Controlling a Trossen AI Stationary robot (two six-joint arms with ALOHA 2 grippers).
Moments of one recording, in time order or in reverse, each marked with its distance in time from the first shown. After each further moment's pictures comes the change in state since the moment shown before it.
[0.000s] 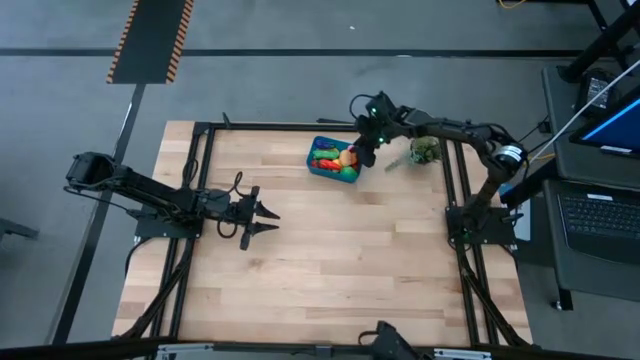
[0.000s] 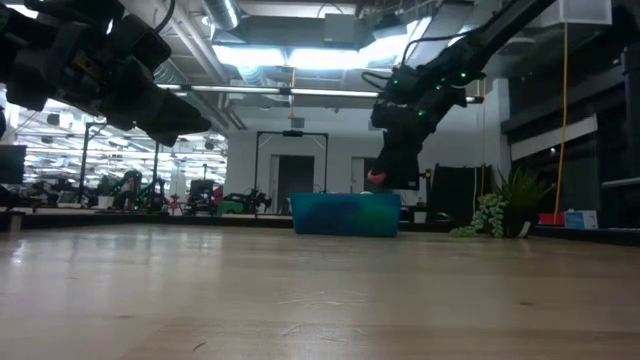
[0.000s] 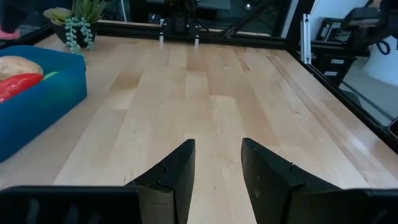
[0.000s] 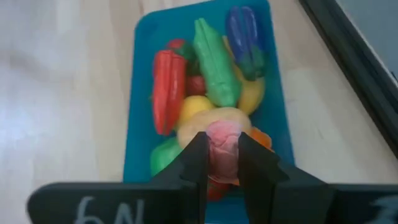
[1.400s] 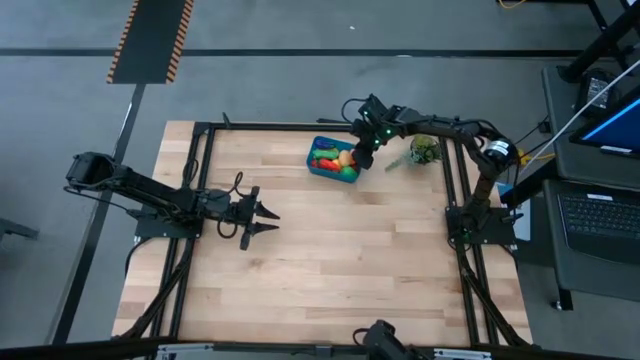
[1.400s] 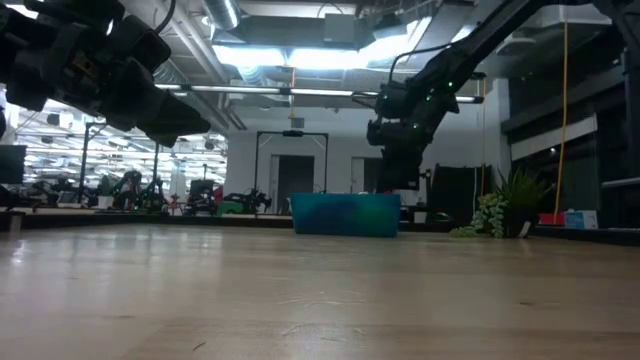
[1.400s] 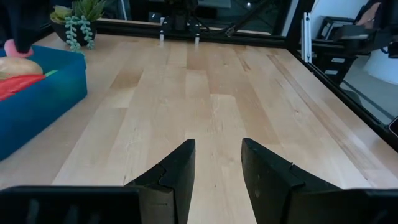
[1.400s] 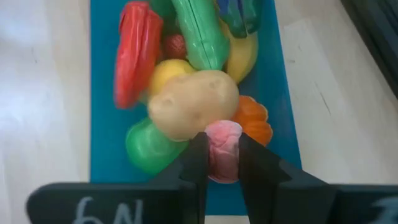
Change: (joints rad) left arm 0.000 0.000 0.000 -0.006 0.000 -0.001; right arm 0.005 0.097 0.073 -0.124 0.078 -0.001
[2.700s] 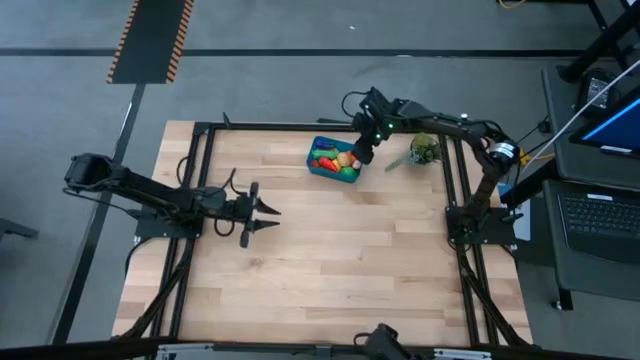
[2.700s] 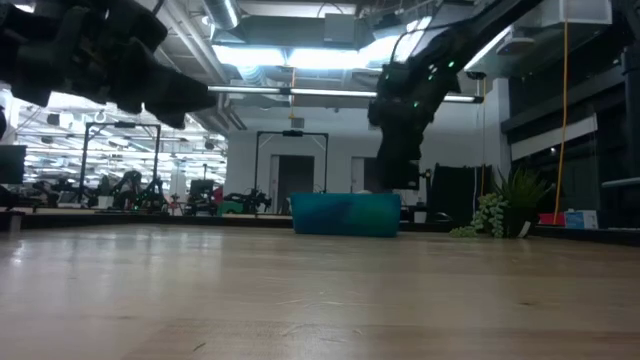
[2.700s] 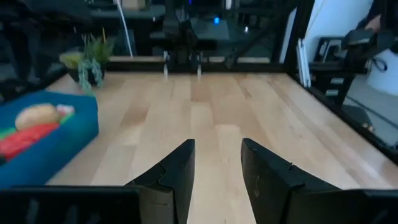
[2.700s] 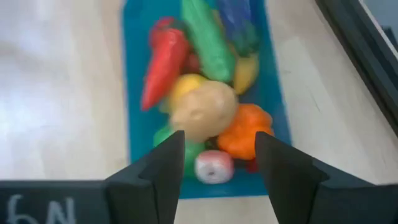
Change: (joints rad) left arm 0.016 -0.031 0.000 0.075 0.001 0.079; right arm 0.016 -0.047 0.079 -0.115 -0.004 0.054
